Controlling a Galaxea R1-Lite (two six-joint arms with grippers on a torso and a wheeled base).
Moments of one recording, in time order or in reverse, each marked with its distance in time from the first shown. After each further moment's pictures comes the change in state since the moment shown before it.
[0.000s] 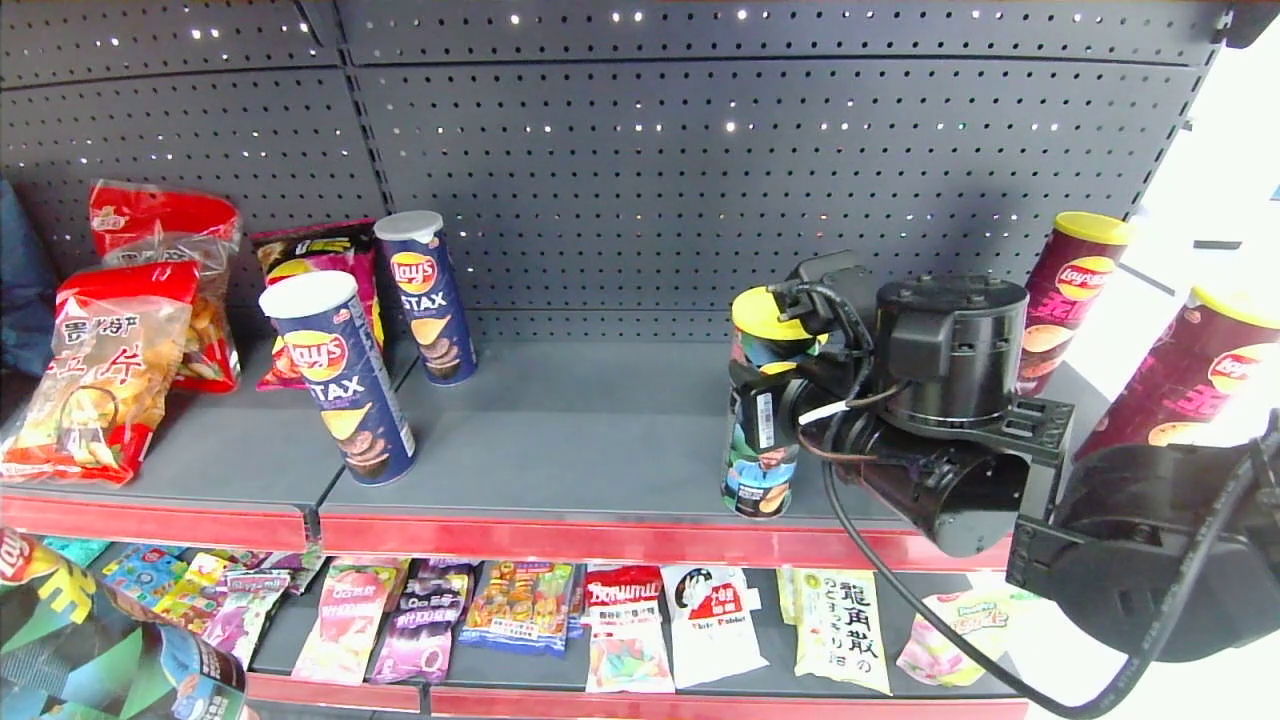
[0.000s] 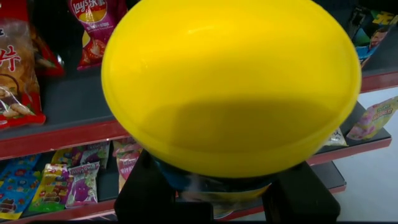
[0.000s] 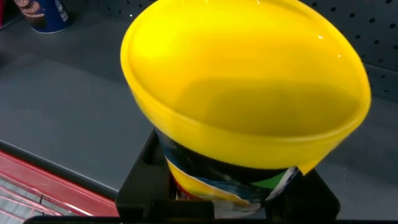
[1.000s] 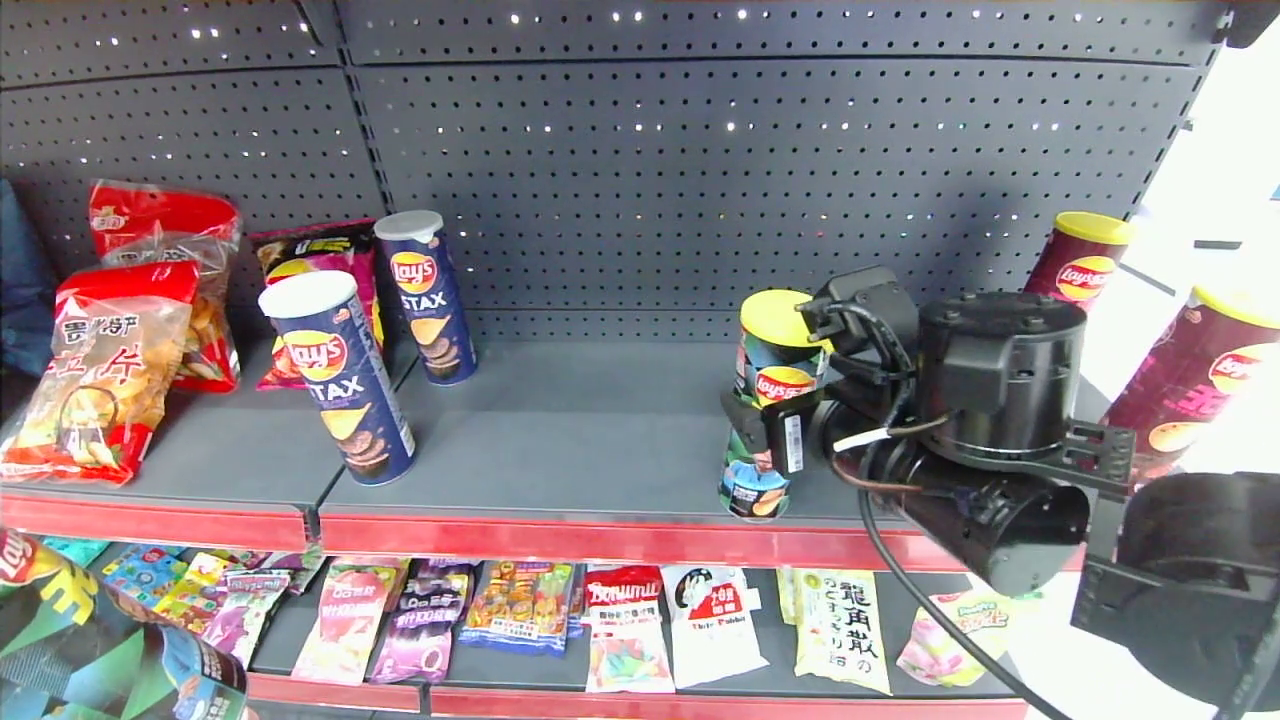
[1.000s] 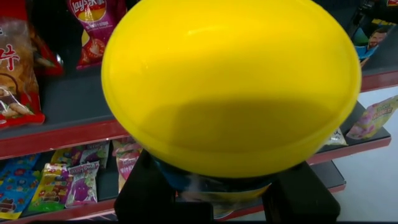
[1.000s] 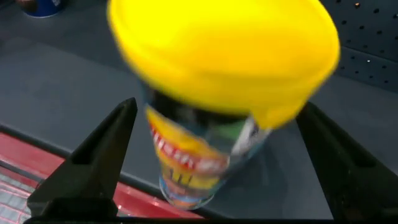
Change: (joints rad) left arm -0.001 0.001 0.002 0.000 -0.001 0.000; right arm 0.019 -0.082 0.094 0.005 -0.028 0.000
